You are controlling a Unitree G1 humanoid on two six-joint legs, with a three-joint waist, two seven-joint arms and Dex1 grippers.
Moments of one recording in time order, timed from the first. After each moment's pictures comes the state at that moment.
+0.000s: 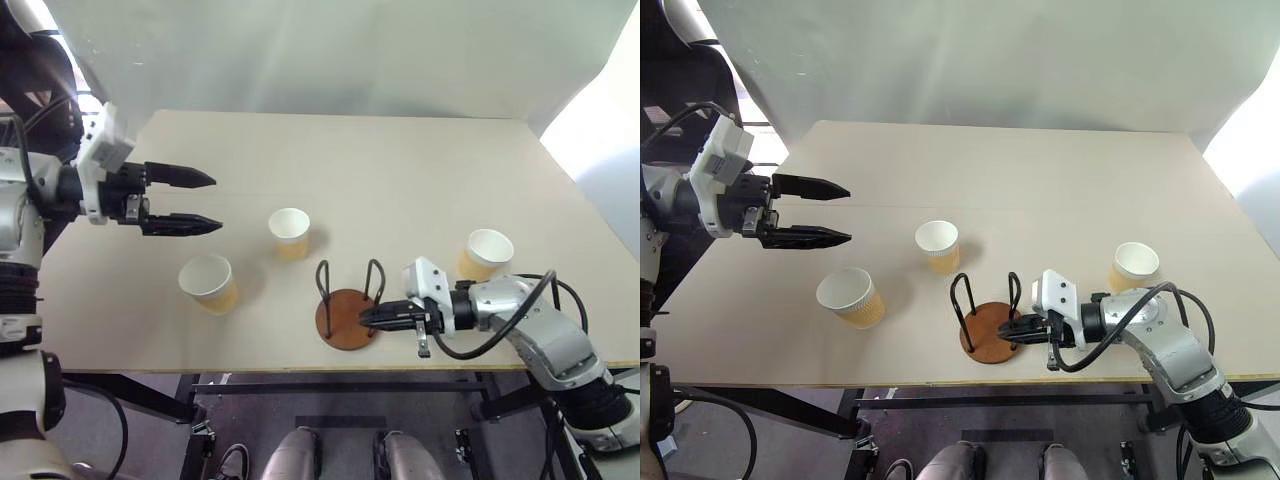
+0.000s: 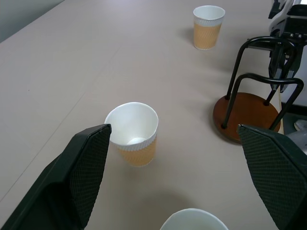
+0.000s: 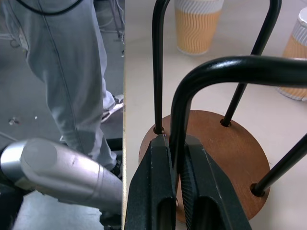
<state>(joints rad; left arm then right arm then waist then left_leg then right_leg) -0.90 1.06 0.03 0.43 -0.43 0.40 -1.58 -0.42 -0.68 0.27 -0.35 0.39 0.52 1.09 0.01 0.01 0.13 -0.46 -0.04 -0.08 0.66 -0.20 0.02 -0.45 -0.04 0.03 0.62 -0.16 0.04</state>
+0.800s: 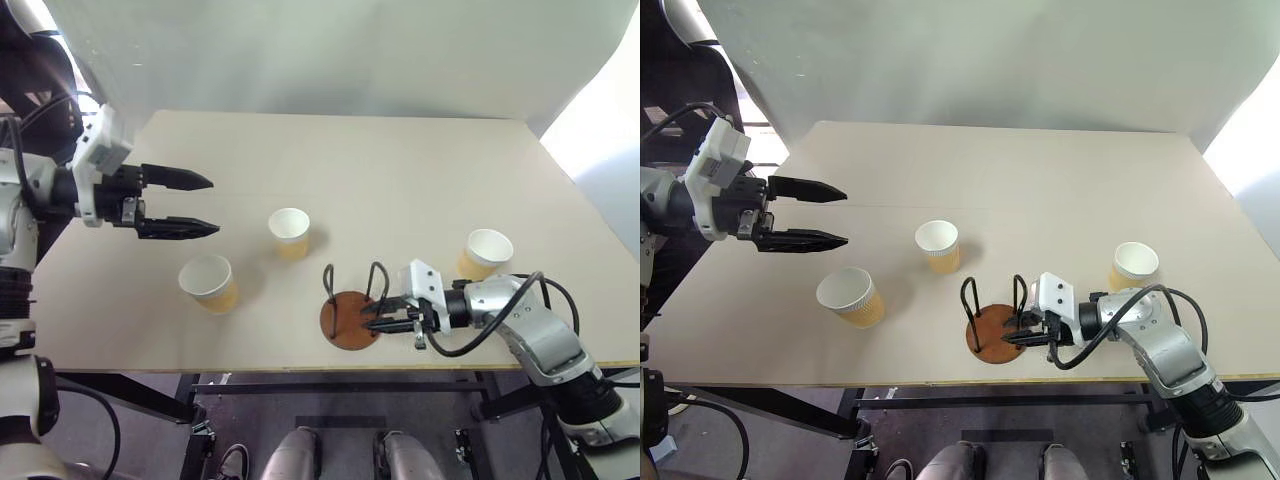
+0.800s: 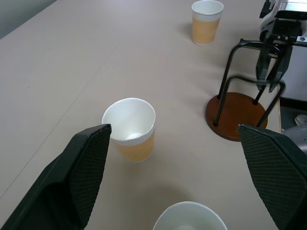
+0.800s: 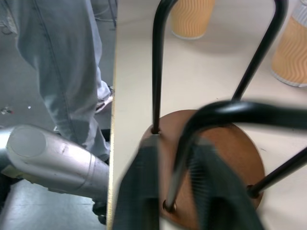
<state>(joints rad) -0.88 1.08 0.04 0.40 -0.43 0.41 -1.58 -0.43 -0.66 0.29 -0.29 0.31 0.47 1.10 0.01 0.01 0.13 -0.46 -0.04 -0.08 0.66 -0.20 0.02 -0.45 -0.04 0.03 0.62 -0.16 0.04</state>
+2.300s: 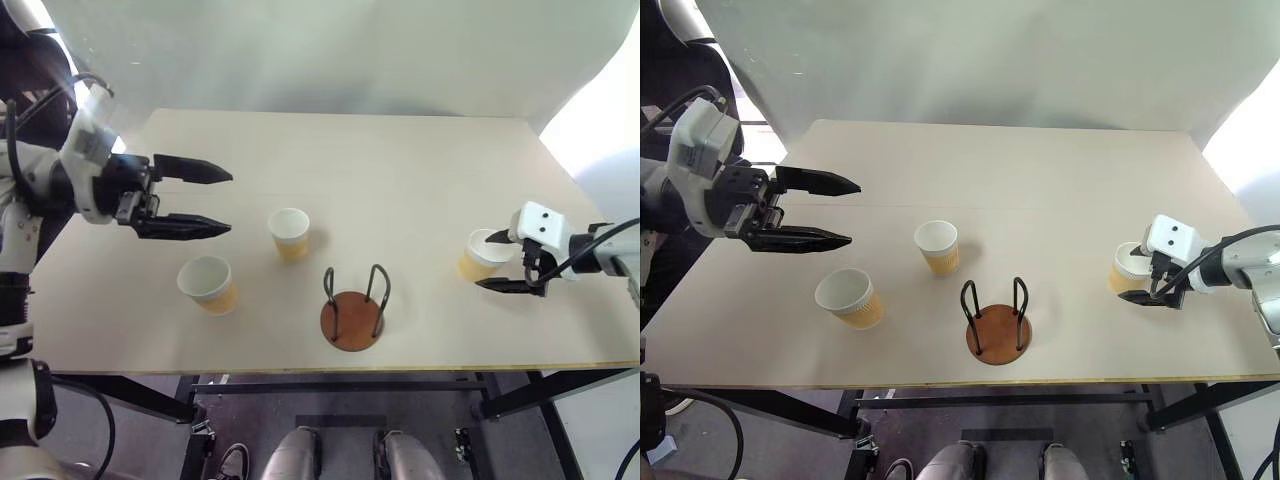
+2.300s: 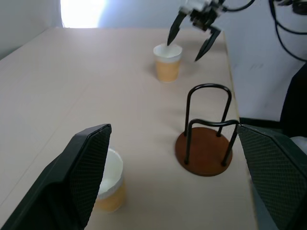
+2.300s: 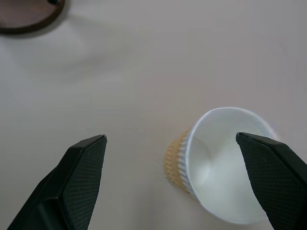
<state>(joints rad) -0.85 1.09 0.08 0.22 -0.64 0.51 -1.58 -0.57 -1.07 0.12 0.10 0.15 0.35 1.22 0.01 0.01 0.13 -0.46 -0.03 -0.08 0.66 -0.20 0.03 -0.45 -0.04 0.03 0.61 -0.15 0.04</state>
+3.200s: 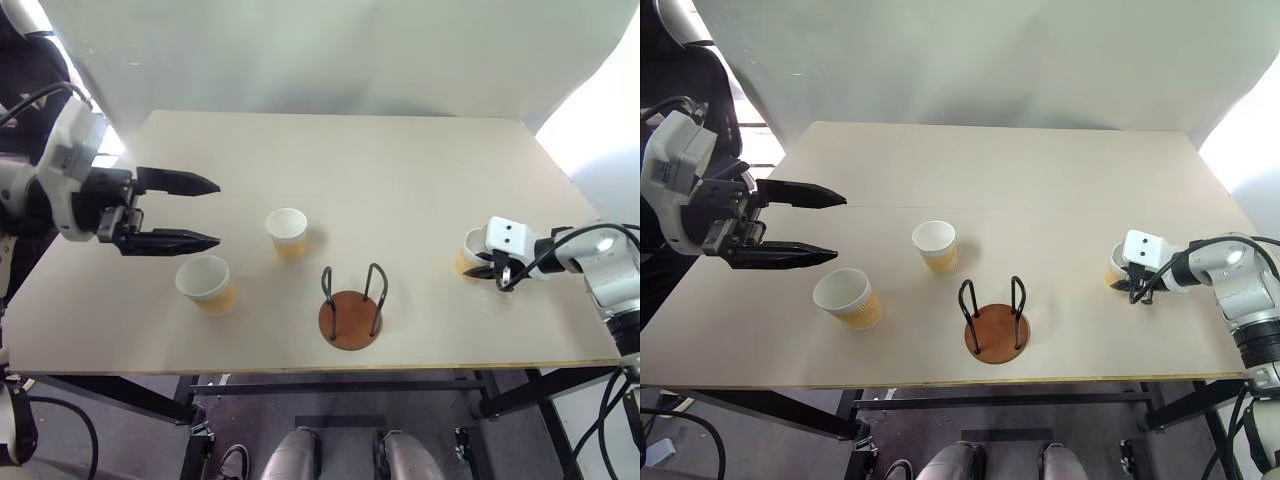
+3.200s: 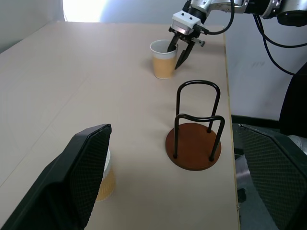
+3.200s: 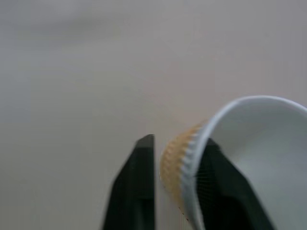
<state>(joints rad) -0.70 1.14 0.19 0.09 -0.68 0.59 -1.54 -0.70 -0.92 0.22 0.36 -0.04 0.14 1.26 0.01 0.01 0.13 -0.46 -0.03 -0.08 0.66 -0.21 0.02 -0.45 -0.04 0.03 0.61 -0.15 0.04</state>
